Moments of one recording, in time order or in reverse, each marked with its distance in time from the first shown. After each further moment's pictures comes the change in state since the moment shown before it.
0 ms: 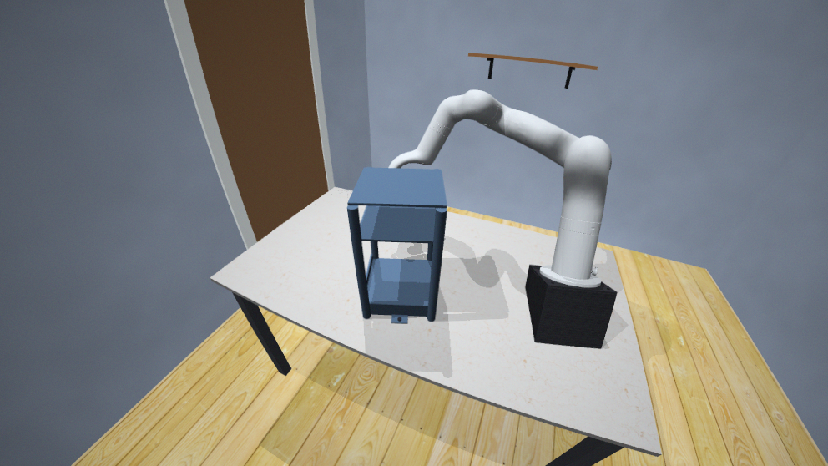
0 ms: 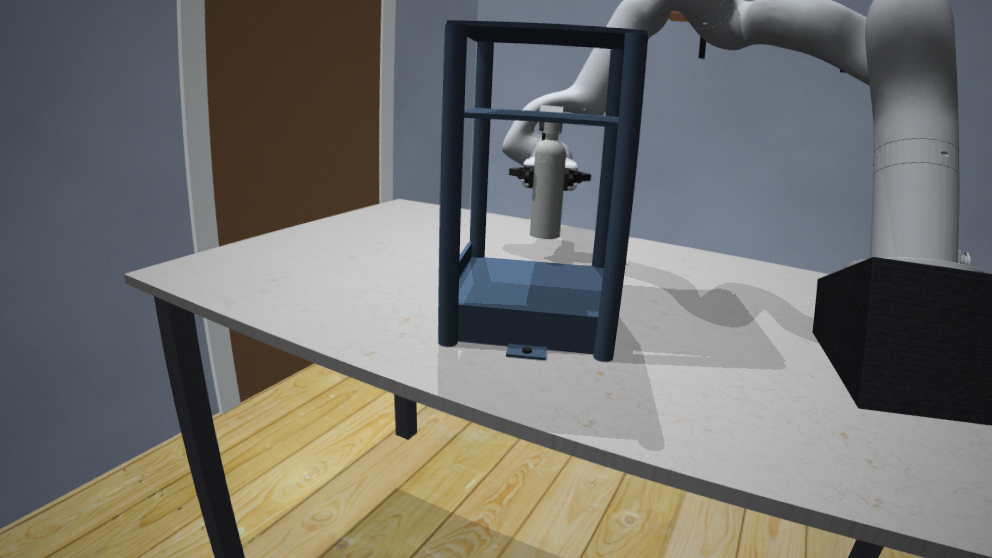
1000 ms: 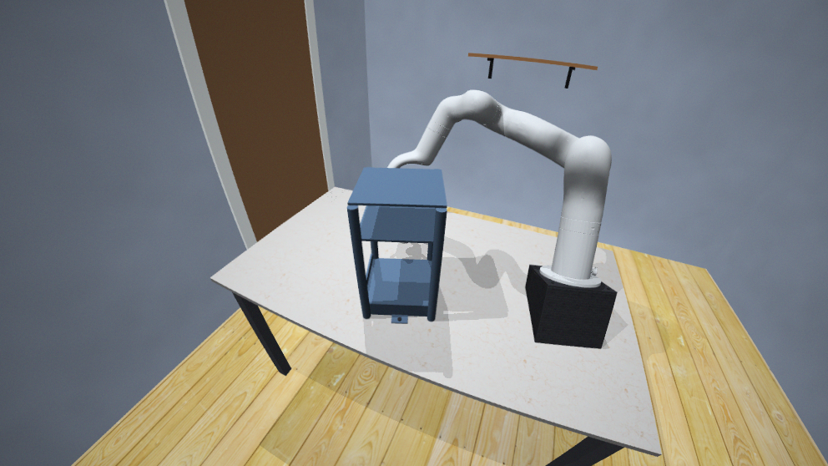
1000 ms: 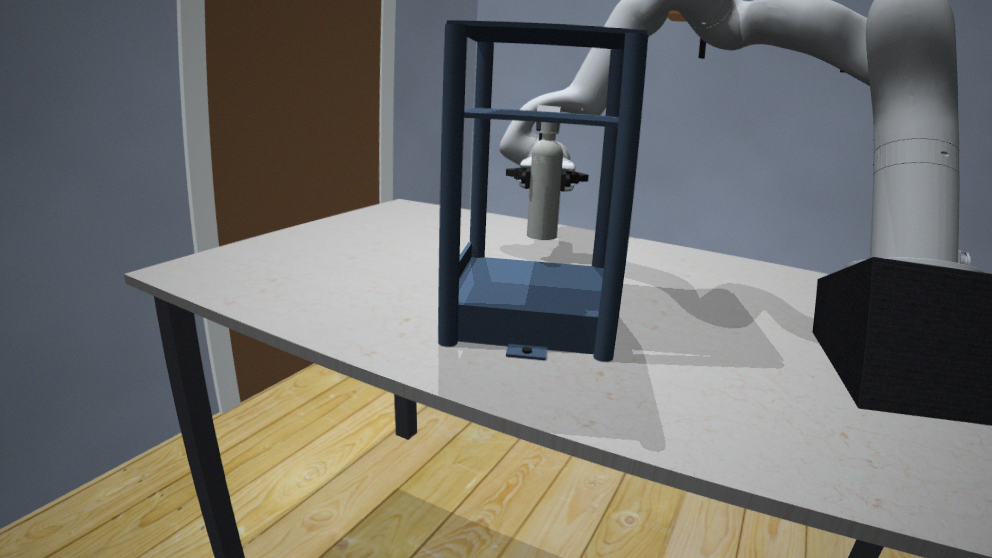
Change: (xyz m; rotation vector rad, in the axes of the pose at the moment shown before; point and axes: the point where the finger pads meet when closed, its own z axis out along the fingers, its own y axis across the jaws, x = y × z) arm 0.000 0.005 0.008 0.000 0.000 0.000
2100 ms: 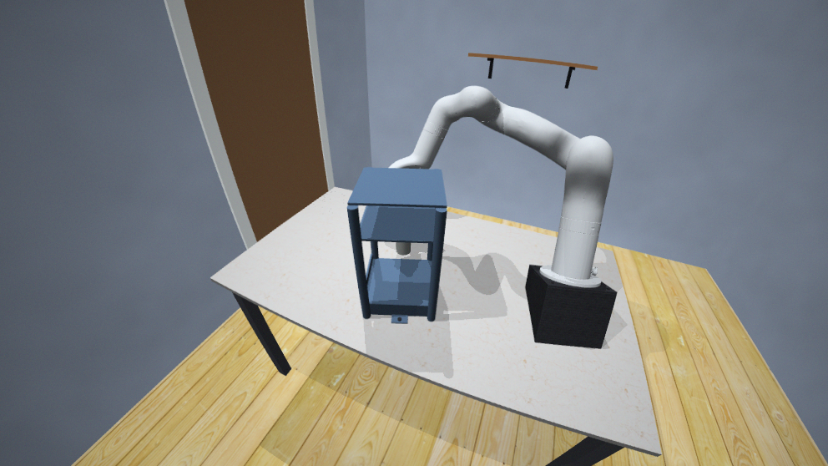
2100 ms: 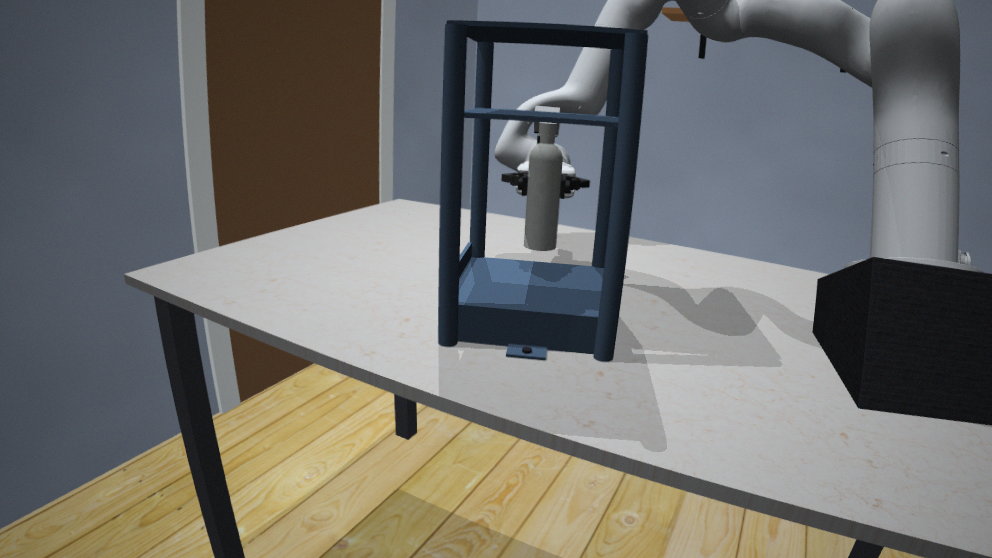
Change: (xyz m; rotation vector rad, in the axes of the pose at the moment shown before) arm 0.000 0.000 0.068 0.000 0.000 0.000
